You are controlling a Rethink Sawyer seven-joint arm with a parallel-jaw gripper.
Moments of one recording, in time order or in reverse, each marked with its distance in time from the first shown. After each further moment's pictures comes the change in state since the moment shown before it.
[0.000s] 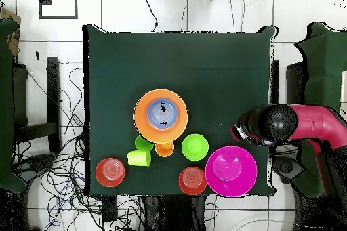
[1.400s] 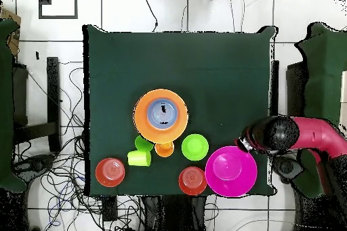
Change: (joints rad) arm -0.063 0.090 -0.017 0.020 -0.087 0.000 -0.124
